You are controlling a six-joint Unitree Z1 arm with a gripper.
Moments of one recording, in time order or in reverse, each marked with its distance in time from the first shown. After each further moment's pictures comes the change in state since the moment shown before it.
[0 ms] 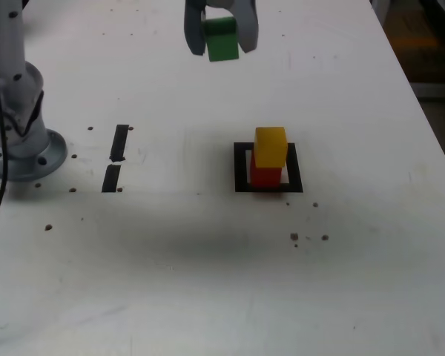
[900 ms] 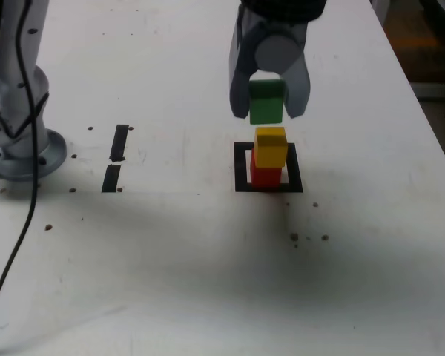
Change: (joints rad) arm -0.195 0.222 -0.180 0.017 -0.121 -0.167
